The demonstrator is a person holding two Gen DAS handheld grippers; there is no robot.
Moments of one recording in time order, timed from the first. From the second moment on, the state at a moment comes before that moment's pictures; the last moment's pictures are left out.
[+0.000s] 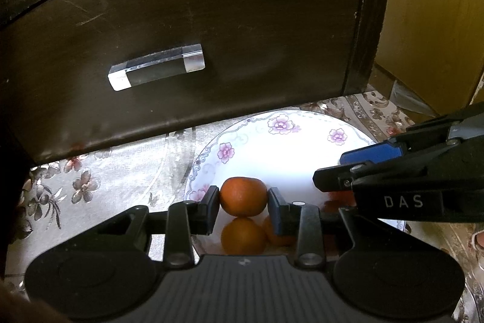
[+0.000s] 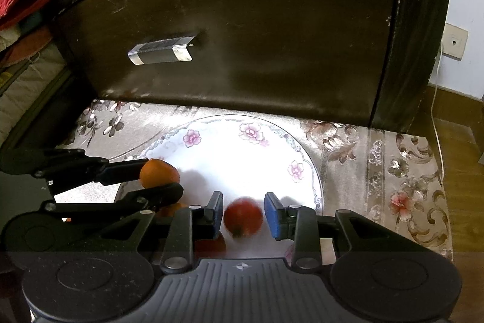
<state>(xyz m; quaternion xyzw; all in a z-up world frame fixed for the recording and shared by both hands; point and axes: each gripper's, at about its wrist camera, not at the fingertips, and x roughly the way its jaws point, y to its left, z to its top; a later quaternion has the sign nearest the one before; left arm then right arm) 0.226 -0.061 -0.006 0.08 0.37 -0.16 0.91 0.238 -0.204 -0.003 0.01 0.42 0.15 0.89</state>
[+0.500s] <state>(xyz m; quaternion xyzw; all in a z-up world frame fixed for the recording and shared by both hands) 0.209 -0.057 0.010 0.08 0.36 -0.17 0.91 0.223 -0.204 0.009 0.00 0.41 0.15 0.90</state>
